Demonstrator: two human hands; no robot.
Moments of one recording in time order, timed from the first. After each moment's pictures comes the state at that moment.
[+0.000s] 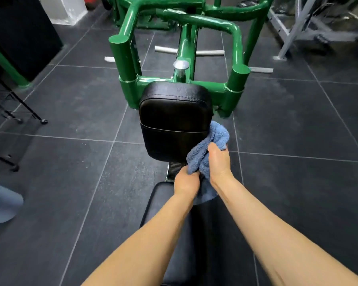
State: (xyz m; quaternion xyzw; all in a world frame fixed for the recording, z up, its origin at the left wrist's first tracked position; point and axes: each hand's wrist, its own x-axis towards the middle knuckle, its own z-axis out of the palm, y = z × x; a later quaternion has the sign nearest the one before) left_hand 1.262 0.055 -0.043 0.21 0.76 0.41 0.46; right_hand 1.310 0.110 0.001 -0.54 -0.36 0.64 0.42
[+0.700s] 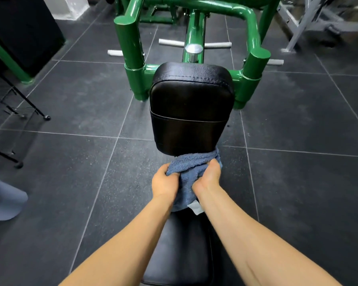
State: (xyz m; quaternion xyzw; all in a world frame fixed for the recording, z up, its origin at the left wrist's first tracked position) left_hand 1.197 0.023 -0.078 0.14 0.77 0.48 0.41; right_hand 1.268 0.075 -0.033 -0.56 -0.07 0.73 0.39
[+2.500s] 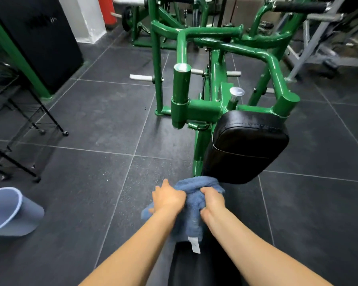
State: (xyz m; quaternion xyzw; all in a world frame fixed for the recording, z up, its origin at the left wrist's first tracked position) left_hand 1.084 -0.011 -0.037 0.17 0.85 0.28 0.42; right_hand 1.177 0.035 -0.044 -0.65 -0.20 0.68 0.29
